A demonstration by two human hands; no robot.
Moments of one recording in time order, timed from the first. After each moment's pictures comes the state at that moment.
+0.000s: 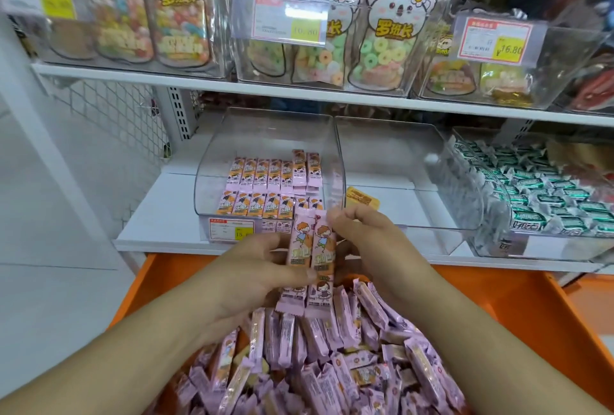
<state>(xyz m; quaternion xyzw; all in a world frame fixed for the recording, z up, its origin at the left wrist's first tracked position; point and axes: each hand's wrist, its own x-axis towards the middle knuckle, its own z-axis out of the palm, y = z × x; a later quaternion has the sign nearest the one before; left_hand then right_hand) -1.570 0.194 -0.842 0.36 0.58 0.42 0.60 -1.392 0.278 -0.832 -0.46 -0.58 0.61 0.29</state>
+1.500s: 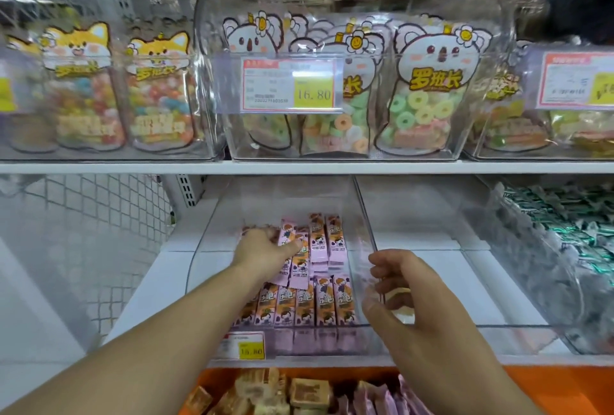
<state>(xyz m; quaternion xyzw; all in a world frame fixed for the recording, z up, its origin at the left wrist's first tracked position) -1.666 0.406 -0.899 0.42 0.76 0.38 0.32 -1.405 0.329 -0.841 -0.48 -0.73 0.36 0.33</state>
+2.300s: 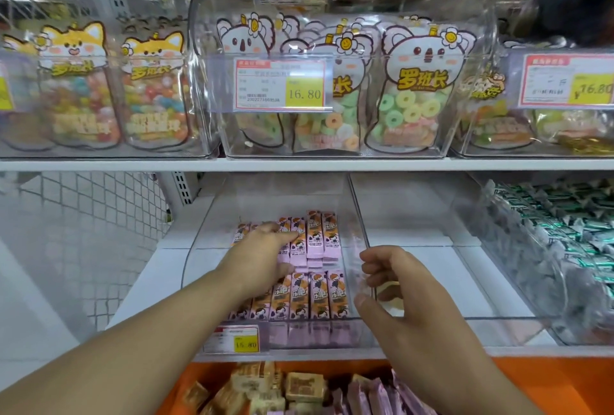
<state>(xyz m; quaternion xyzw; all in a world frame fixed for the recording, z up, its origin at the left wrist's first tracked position) -1.666 0.388 -0.883 0.68 0.72 0.09 0.09 -1.402 0.327 -0.836 -0.48 -0.75 0.34 0.32</state>
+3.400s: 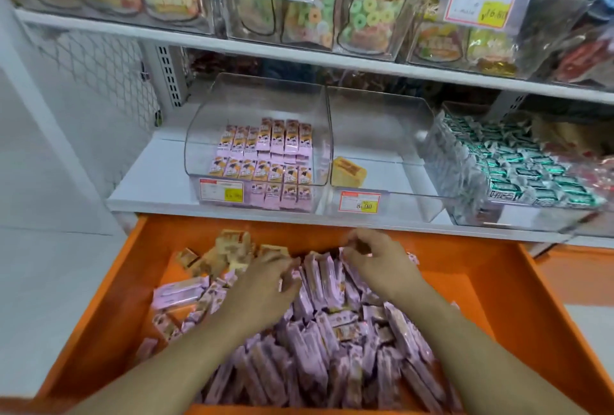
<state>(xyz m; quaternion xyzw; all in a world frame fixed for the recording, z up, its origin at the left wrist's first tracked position) -1.539 0.181 -0.980 0.64 0.69 0.20 0.26 -1.322 0.271 -0.915 -0.53 -0.77 0.32 0.15</state>
